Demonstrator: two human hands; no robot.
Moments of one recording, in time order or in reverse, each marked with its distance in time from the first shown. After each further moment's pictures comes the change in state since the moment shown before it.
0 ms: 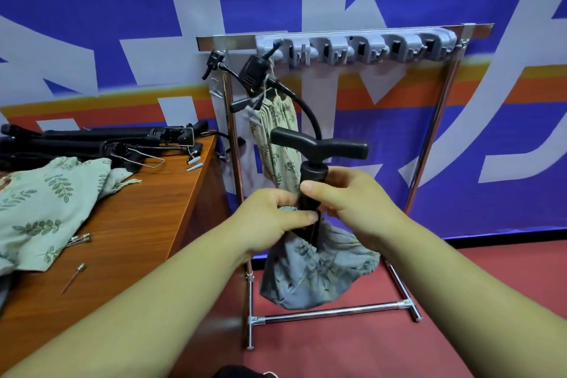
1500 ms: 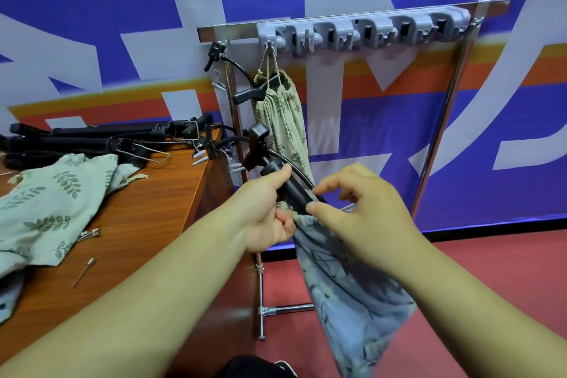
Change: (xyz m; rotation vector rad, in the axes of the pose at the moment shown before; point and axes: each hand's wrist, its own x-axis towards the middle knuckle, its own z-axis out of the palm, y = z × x) left_hand 0.007 0.014 -0.002 -0.681 0.115 -0.546; right_hand -0.035 0.009 0.006 -0.584 0.161 -0.296
